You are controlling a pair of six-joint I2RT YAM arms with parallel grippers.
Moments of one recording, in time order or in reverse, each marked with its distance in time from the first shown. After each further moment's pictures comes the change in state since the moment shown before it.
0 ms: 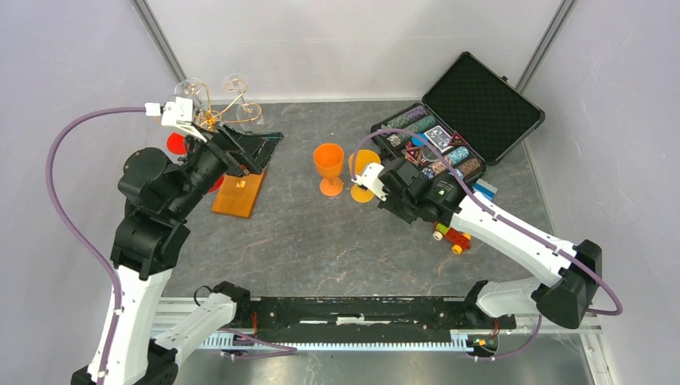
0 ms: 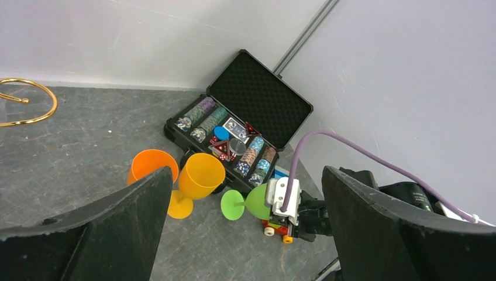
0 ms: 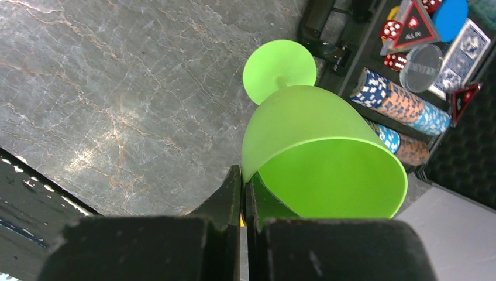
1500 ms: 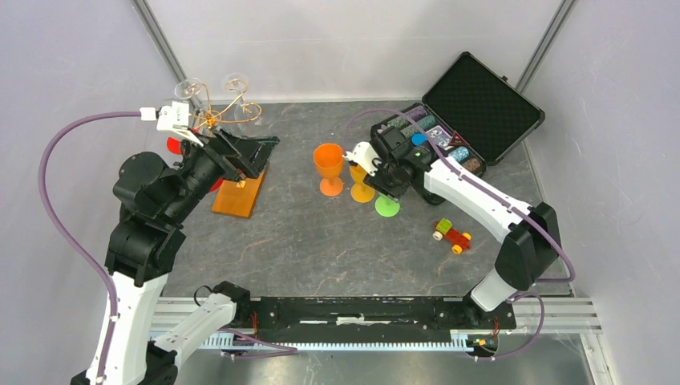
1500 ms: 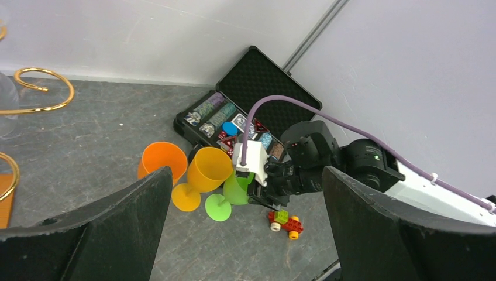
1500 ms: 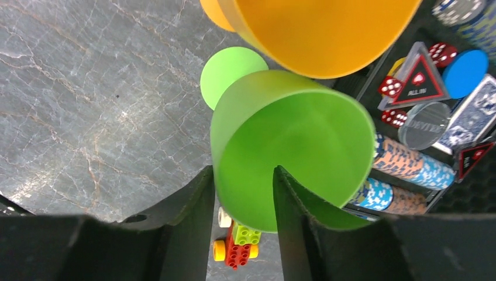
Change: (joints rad) left arm 0.000 -0.019 0.007 -0.044 -0.022 0.009; right arm -0.180 0.303 0.190 0.031 -0.194 -0.159
